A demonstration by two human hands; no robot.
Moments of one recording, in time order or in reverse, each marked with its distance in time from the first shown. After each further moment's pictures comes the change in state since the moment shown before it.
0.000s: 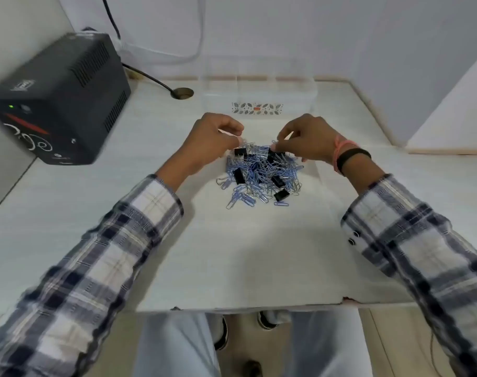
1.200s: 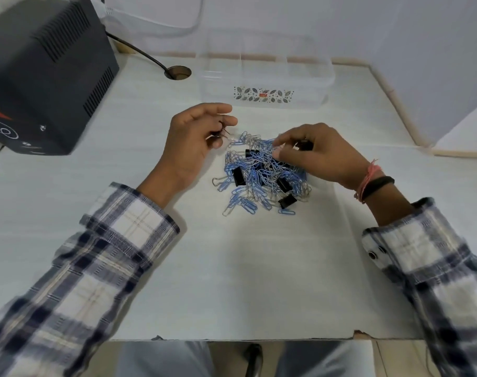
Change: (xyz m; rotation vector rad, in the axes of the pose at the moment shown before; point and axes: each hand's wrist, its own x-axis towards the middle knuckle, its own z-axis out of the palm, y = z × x) left_hand -0.014 -0.019 0.002 -0.664 0.120 0.012; right_hand -0.013 0.017 0.019 0.170 -0.042 -0.136
